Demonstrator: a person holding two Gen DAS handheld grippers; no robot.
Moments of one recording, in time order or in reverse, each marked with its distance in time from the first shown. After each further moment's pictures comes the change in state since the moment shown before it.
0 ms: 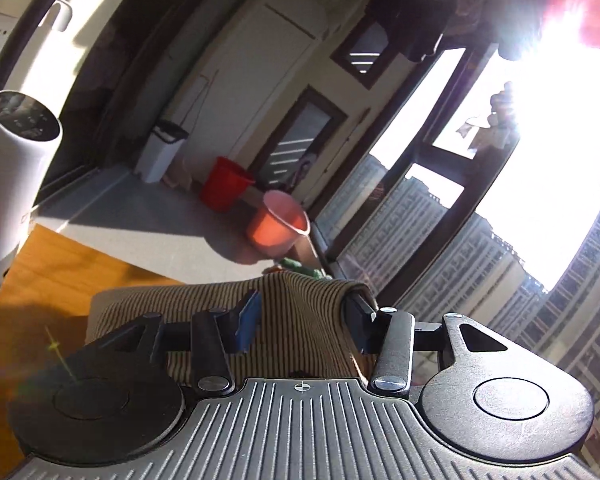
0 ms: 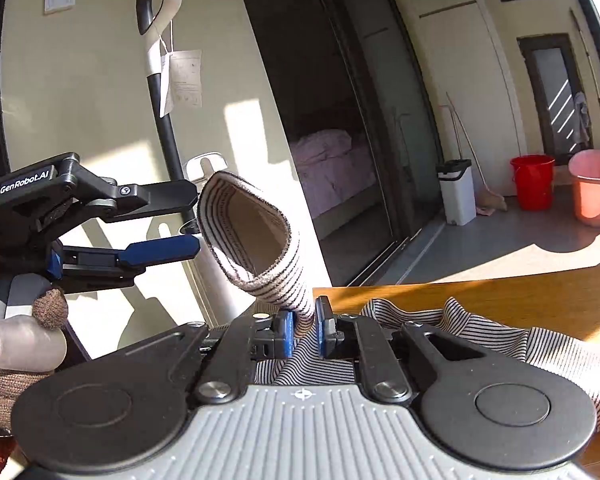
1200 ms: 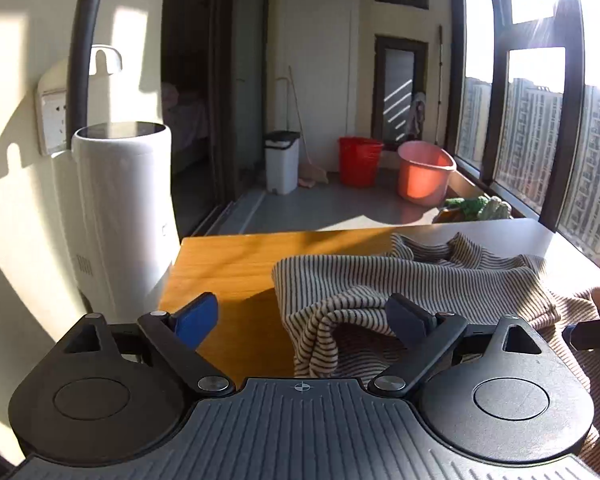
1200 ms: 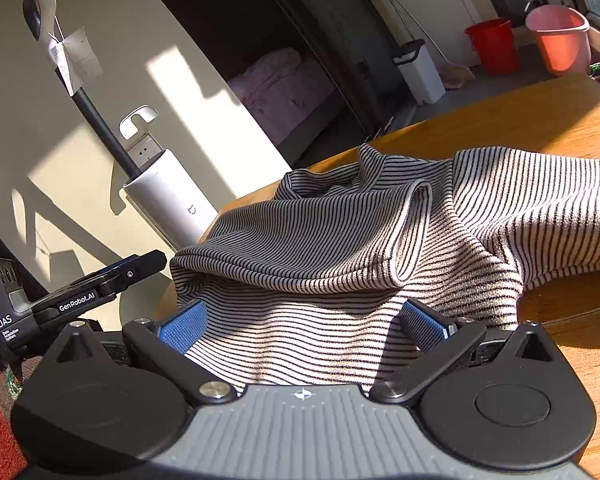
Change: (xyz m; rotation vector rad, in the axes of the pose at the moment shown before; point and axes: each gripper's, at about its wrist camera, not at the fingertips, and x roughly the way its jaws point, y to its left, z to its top) left arm 0.012 0.030 -0.070 0.463 0.078 0.402; right arm 0.003 -0.070 -0.067 0.300 0.264 0.043
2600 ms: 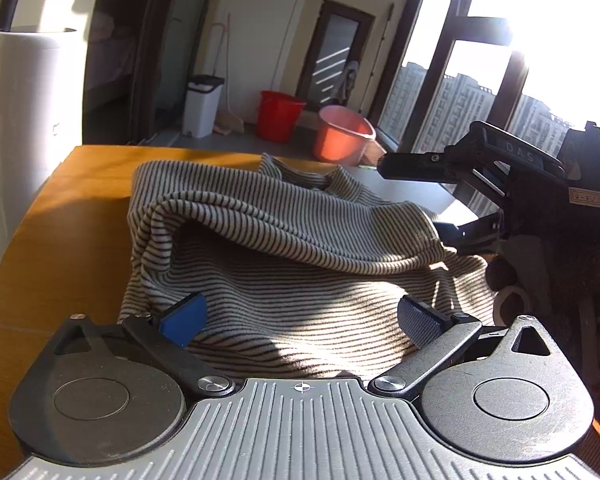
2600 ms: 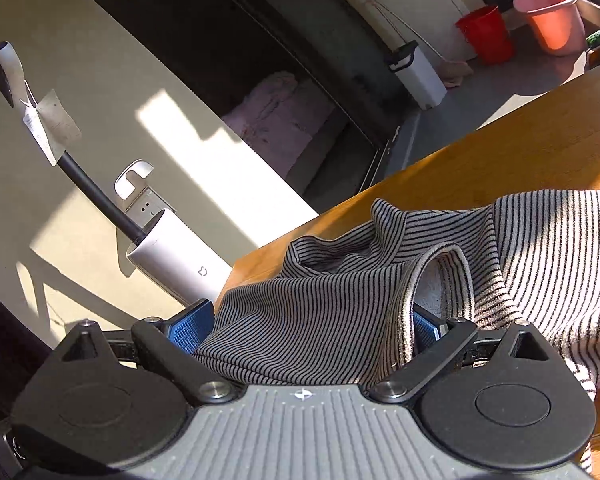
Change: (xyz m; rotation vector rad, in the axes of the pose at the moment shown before) left arm 0.014 -0.033 -0.036 -0.133 0.152 -0.232; right arm 0.046 -0.019 0.046 0.169 -0.049 0.121
